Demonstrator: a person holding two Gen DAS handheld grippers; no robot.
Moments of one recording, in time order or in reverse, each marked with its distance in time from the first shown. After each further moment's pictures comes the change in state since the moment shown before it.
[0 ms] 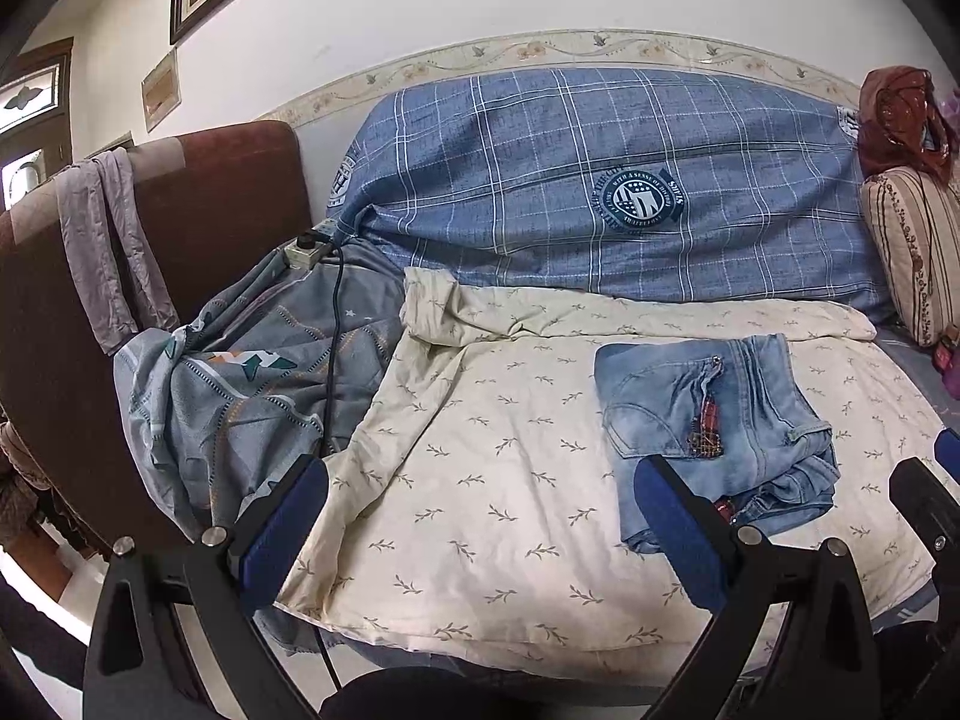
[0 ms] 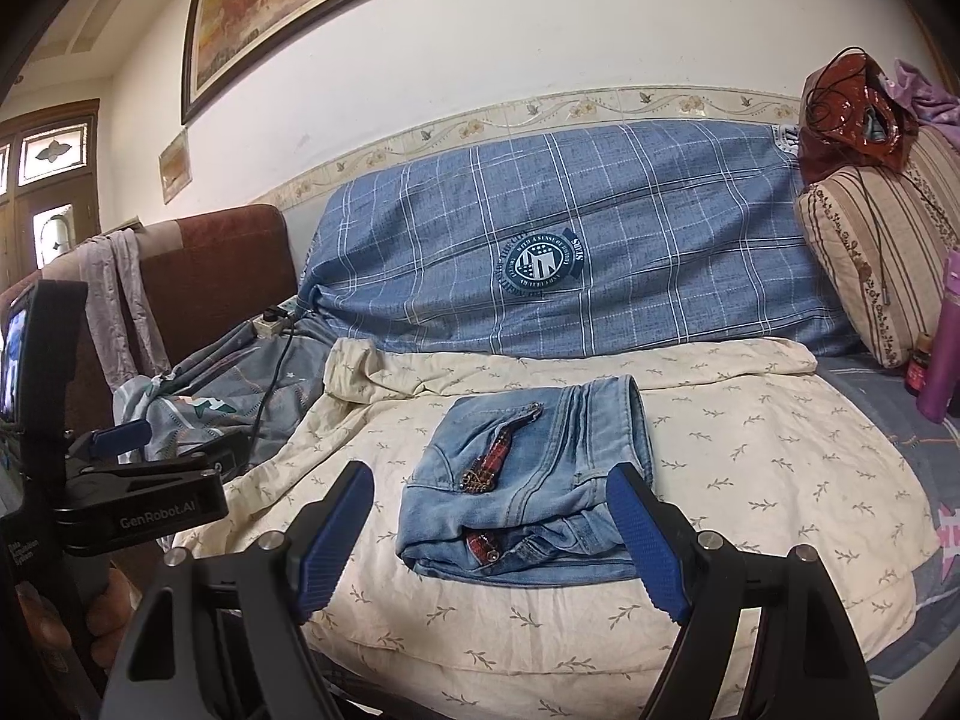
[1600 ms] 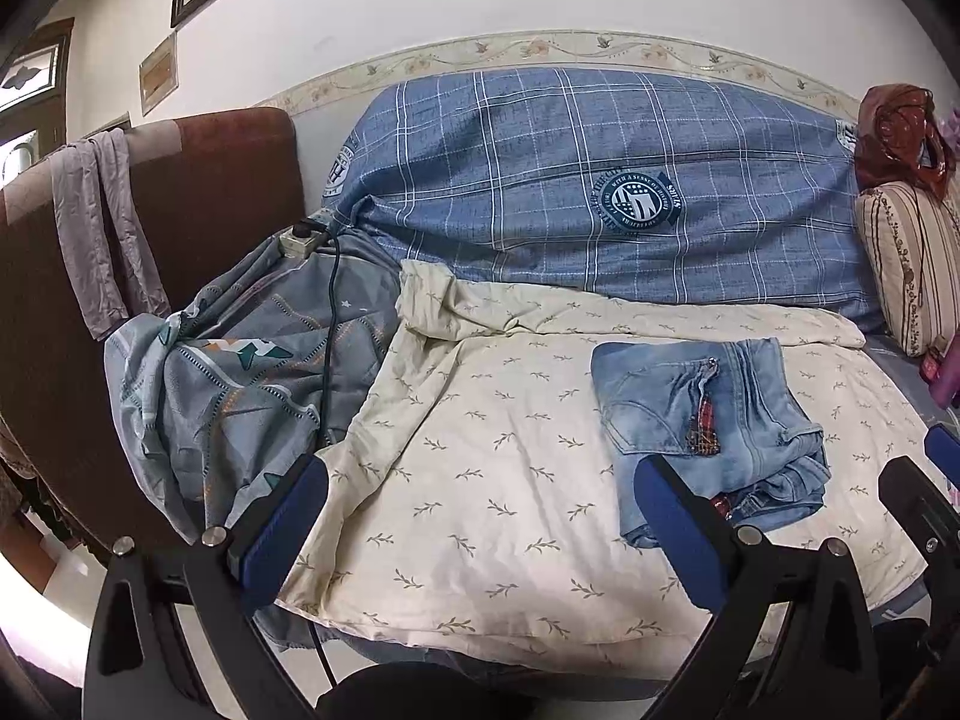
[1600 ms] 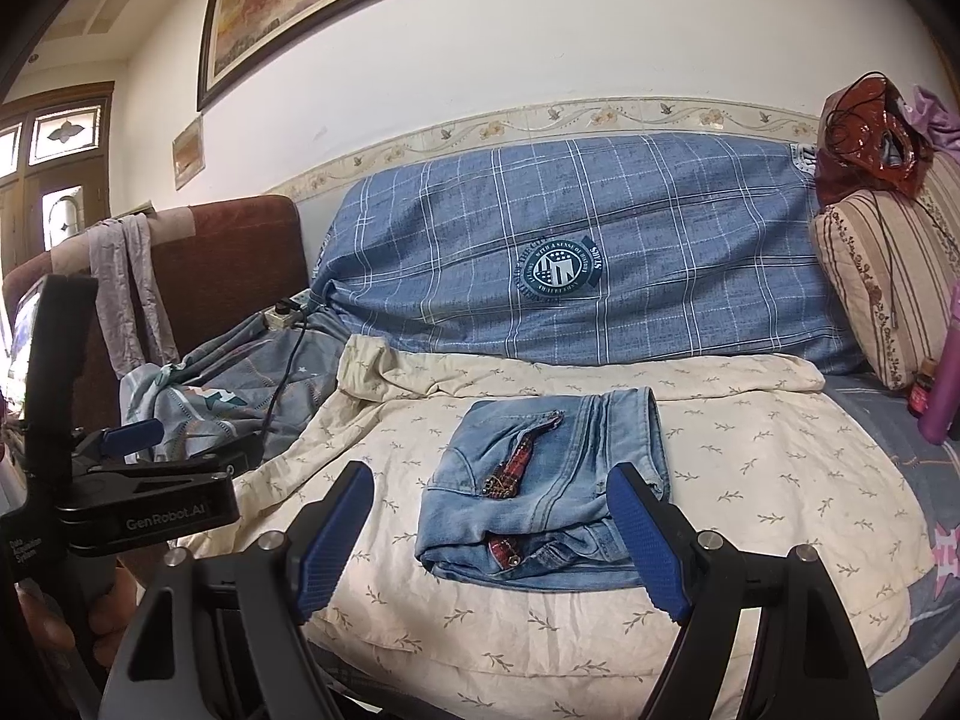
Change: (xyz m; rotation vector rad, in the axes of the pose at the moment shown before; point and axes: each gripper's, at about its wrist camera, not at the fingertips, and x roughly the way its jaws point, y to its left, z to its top) left arm 0.001 0.015 -0.001 -0.026 0.010 -0.039; right arm -0.001 0.022 0.004 -0.046 -0.001 0.006
